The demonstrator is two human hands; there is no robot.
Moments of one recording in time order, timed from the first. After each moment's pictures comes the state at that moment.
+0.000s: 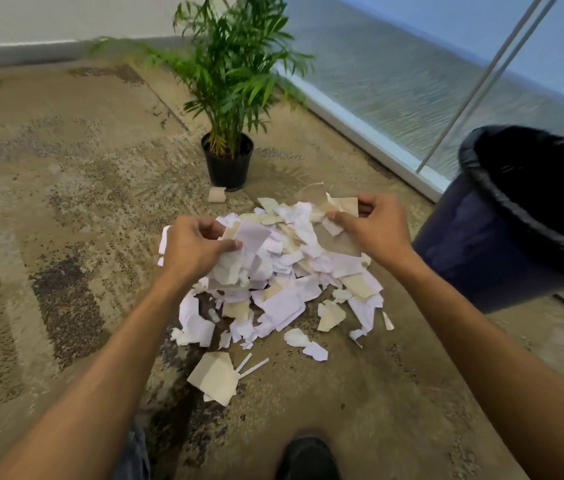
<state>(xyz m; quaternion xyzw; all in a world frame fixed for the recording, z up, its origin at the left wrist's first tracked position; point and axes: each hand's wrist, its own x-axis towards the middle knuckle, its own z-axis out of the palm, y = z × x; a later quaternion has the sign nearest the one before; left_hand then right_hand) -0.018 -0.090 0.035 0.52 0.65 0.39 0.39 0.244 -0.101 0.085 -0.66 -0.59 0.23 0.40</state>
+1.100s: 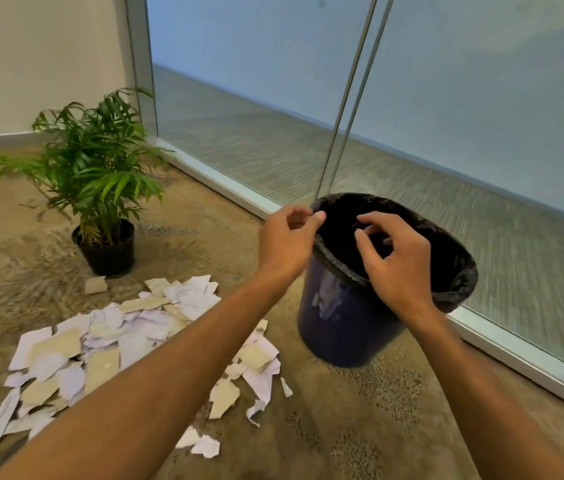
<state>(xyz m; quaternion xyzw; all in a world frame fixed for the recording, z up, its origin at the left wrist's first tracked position) 0.280 -0.080 0.164 0.58 0.40 0.51 0.49 0.430 -0.158 0.165 -0.64 -0.60 -0.12 0.46</state>
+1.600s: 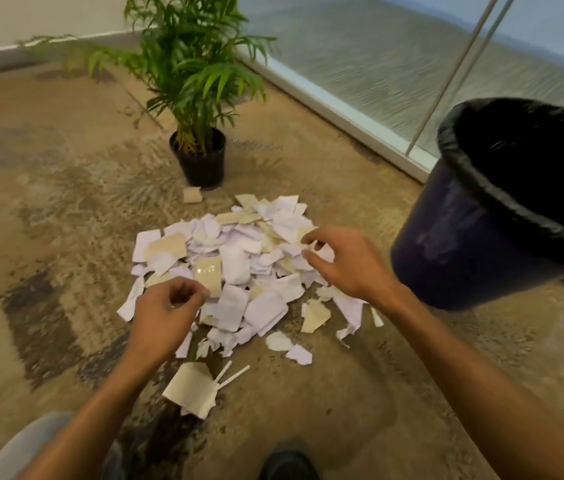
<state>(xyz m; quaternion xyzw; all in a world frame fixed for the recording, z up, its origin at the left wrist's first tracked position) -0.011 -0.155 -0.003 0.57 0.66 0.34 0.35 0.278 -0.110 0.030 -0.59 -0.77 0.14 0.22</state>
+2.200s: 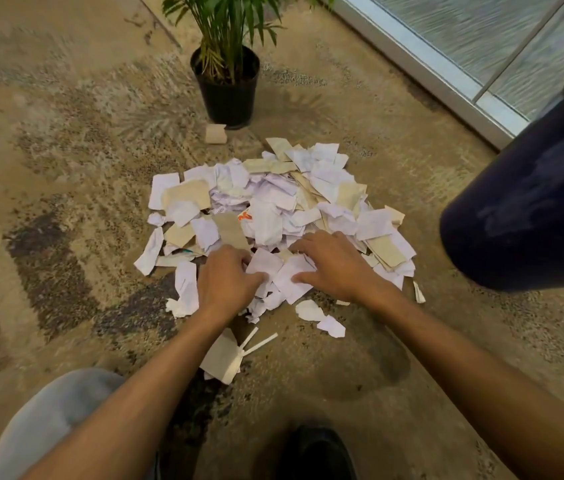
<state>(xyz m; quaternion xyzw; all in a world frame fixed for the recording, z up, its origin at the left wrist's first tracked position) 0.022 -0.123 -0.069 0.63 0.70 0.16 0.29 0.218 -0.099 -0.063 -0.54 -0.83 0.16 -0.01</state>
